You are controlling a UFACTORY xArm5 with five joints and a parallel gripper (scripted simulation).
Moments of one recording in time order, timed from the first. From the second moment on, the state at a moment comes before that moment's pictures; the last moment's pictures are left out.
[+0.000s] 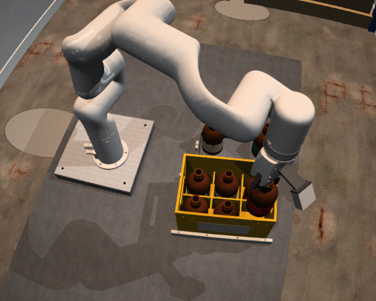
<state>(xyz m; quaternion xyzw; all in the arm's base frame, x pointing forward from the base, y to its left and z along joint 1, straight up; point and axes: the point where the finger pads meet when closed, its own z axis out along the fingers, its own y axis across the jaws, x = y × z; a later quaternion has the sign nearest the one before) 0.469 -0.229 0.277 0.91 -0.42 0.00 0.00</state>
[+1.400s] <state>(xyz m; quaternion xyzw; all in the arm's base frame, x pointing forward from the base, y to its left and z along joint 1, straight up) 0.470 -0.229 0.264 0.91 -0.42 0.00 0.00</state>
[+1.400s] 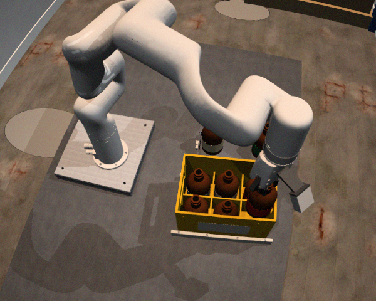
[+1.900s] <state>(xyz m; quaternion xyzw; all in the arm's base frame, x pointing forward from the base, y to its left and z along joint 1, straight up) 0.470 -0.229 0.258 0.91 -0.42 0.00 0.00</state>
